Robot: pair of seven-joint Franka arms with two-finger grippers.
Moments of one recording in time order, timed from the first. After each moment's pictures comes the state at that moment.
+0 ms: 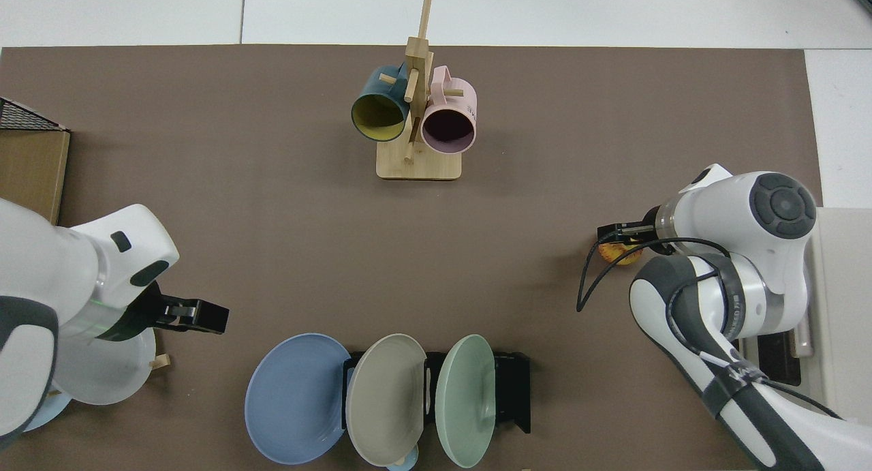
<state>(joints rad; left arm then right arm) -0.02 -0.23 -0.14 -2.00 -0.10 1.58 0.00 0.04 0.12 0.05 -2.16 0.02 2.33 0.07</state>
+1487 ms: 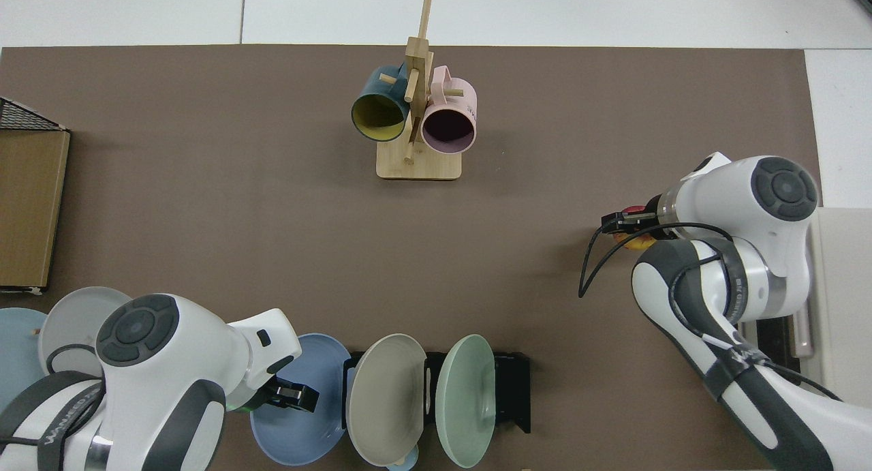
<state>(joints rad) -0.07 -0.34 -0.28 -2.43 -0.27 1.78 0.04 0.04 0.15 0.04 -2.09 0.02 2.28 0.08</state>
